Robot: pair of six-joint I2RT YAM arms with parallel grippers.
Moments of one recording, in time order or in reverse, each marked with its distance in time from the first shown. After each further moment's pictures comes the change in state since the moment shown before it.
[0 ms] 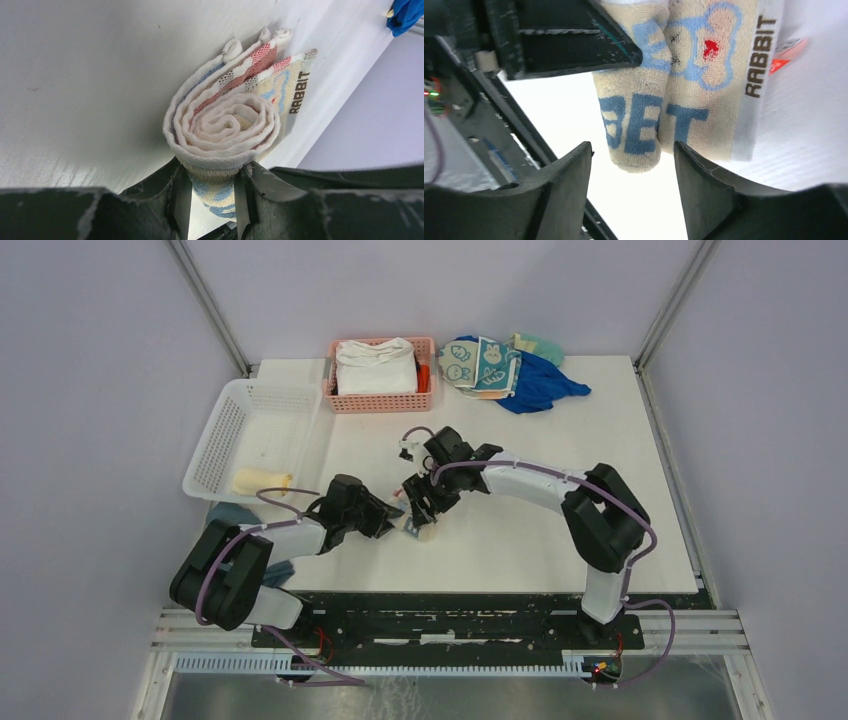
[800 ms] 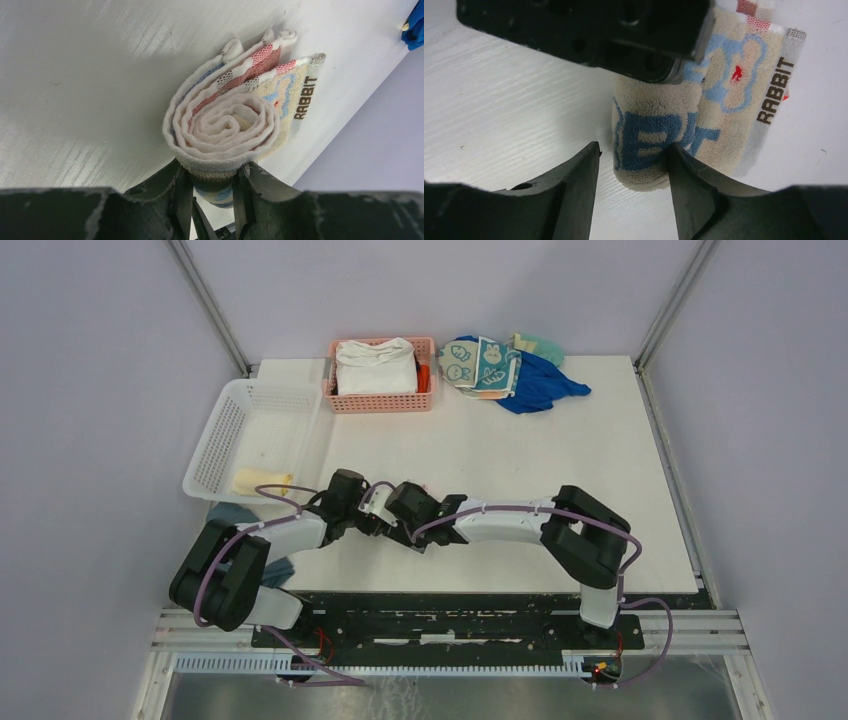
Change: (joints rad) left arm 0.001 -0.006 0.074 -0.156 -0.026 -0.002; right arm 0.323 -0.019 -0.116 0.173 0.605 -0.330
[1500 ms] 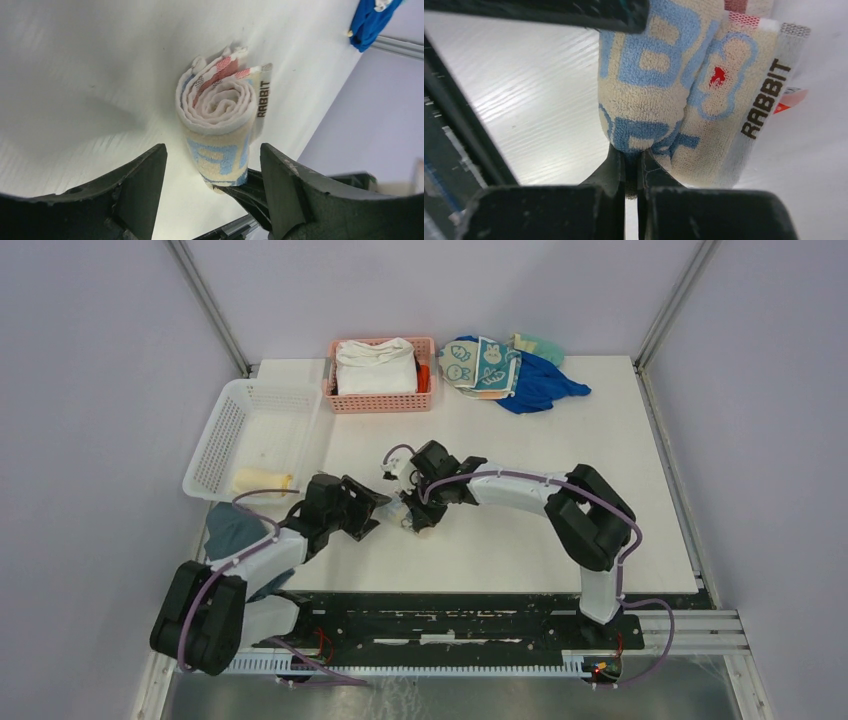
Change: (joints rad) left arm 0.083 -0.171 -0.074 0.019 0.022 0.063; right arm -0.190 0.031 0.084 -0.079 -0.381 0.055
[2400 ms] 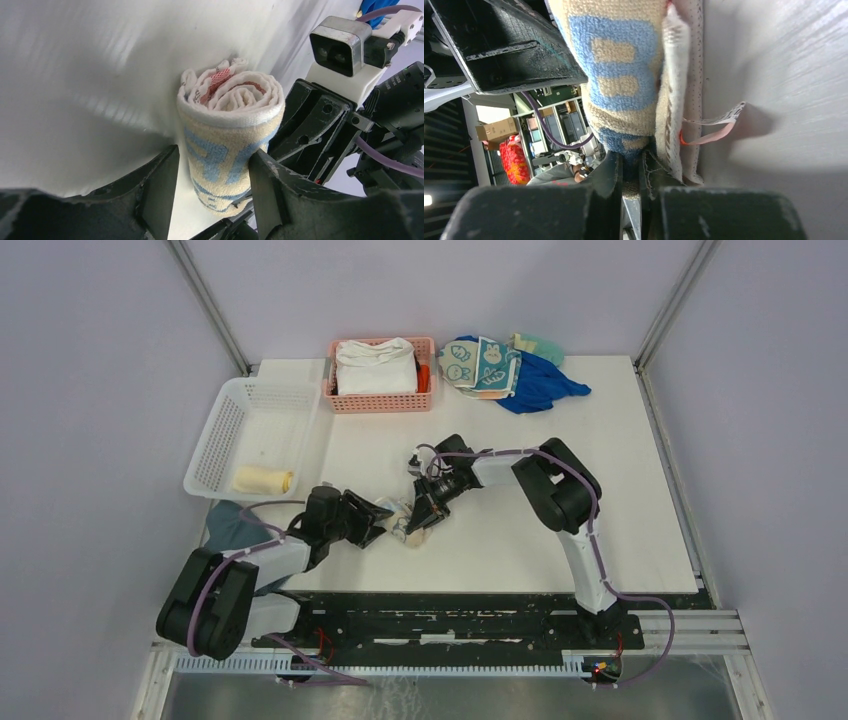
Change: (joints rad) left arm 0.021 -0.010 -0.154 0.188 0.084 -0.011; right arm -0.252 0.328 0.058 0.157 -0.885 0.601
